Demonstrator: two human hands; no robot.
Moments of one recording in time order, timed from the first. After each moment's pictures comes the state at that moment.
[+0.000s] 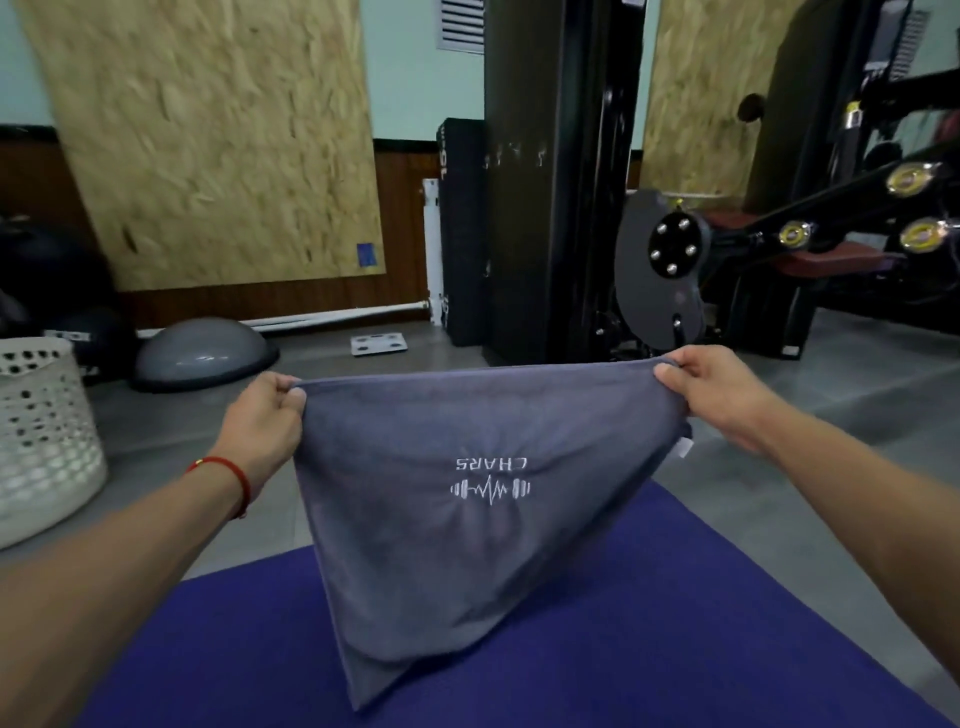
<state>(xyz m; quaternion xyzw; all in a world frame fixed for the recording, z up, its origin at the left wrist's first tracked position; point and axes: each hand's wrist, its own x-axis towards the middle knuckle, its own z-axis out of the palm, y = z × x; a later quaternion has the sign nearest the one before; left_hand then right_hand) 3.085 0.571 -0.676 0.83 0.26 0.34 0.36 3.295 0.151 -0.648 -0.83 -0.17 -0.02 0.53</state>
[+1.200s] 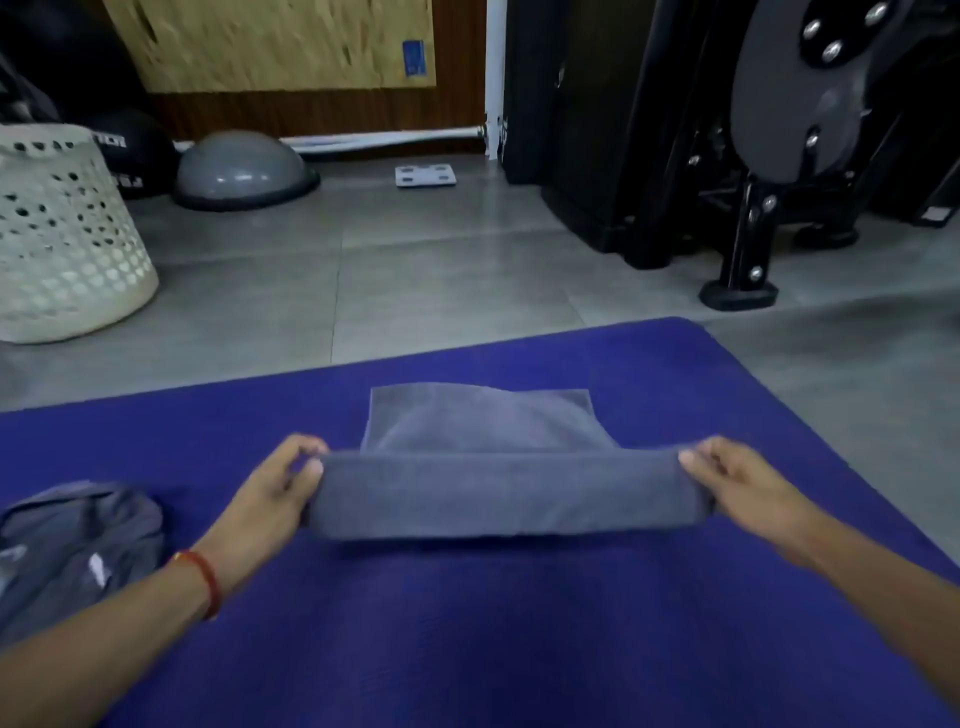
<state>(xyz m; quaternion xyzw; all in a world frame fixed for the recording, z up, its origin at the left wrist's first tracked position) 2.949 0.513 -0.909 0.80 0.24 0.18 0.52 3.233 0.113 -0.906 -0.82 -0.19 0.21 0.50</state>
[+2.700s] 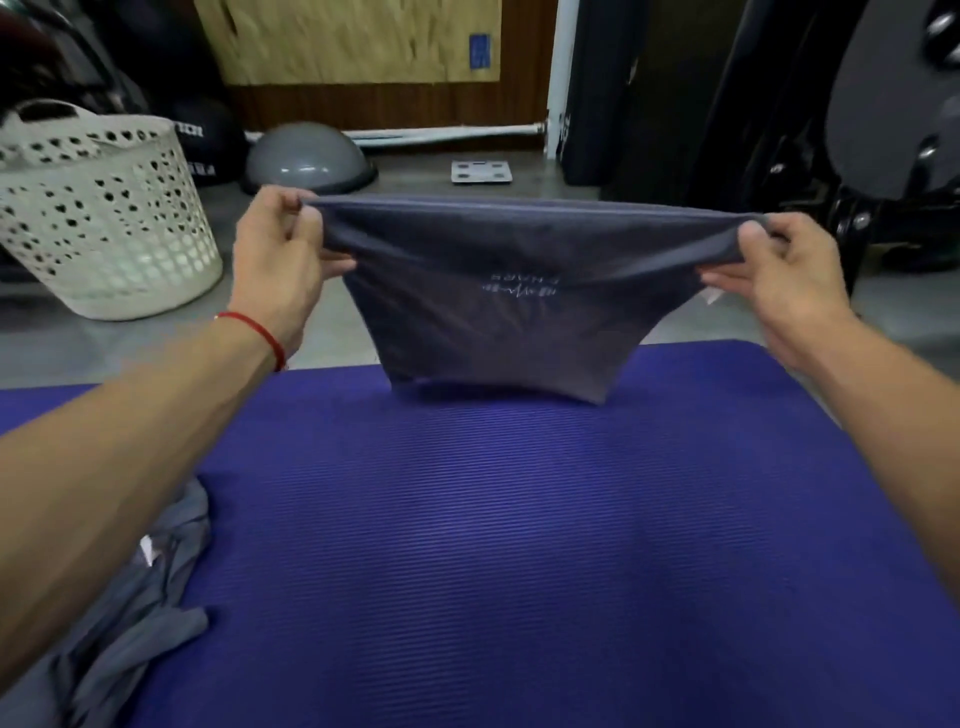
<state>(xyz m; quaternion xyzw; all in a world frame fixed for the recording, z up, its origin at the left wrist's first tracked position) 3.059 0.578 -0.741 0.70 0.25 0.46 0.49 3.336 0.256 -0.755 -0.71 -0.21 -0.02 0.67</state>
